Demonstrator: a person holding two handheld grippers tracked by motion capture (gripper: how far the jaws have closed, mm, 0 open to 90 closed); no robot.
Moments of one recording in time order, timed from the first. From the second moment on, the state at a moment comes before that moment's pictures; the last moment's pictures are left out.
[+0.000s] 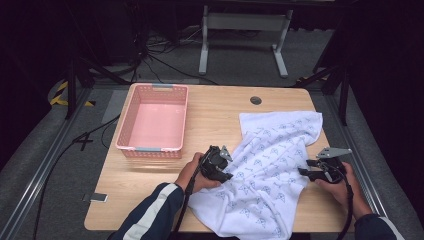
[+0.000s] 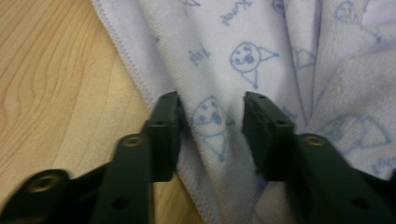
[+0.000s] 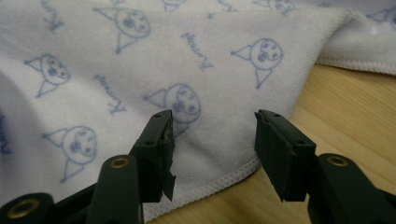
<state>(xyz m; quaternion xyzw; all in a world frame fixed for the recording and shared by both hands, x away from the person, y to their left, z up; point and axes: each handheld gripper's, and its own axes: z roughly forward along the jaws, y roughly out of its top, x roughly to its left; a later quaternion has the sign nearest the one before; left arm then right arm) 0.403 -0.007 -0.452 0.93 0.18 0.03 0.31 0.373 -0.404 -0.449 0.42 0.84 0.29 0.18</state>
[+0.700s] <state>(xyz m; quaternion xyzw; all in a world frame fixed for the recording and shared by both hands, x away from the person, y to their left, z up) 0.327 0.031 -0.448 0.93 0.17 0.02 0.34 0.369 -0.403 -0.428 0.40 0.83 0.33 0.21</state>
